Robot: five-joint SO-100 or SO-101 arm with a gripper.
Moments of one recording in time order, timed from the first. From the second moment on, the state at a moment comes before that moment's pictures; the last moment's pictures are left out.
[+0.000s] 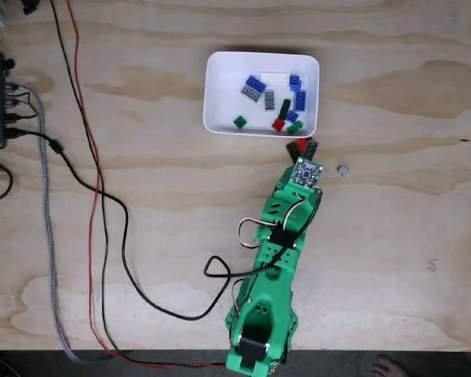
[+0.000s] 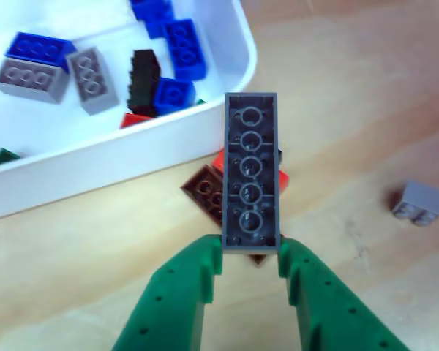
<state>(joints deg) 12.4 142.7 160.3 17.5 -79.6</state>
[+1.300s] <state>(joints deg) 8.6 146.0 165.6 45.4 -83.5</state>
